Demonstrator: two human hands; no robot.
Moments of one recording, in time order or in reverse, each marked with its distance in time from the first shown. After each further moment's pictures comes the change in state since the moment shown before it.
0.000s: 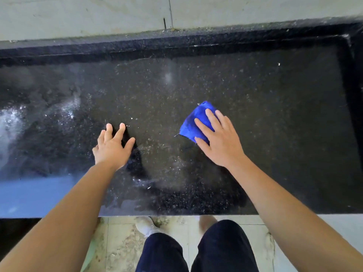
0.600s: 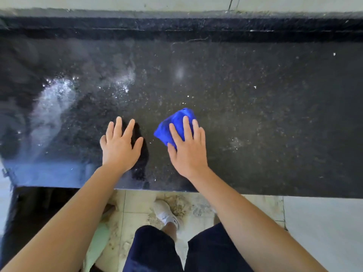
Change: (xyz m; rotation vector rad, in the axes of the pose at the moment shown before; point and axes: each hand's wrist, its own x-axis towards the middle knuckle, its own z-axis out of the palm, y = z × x) left_hand -0.019 -0.169 0.004 -0.019 0.137 0.142; right_hand 0.002 -0.281 0.053 0.050 -0.018 0.065
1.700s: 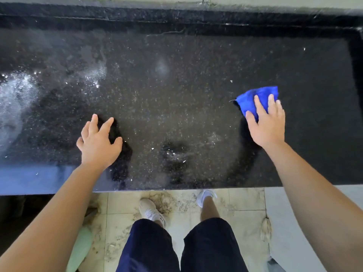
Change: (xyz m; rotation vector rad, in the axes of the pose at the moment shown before) left_hand 0.004 0.022 0.000 -0.137 -0.035 -0.088; right_hand -0.016 0.255 -0.072 -0.057 -0.012 0.516
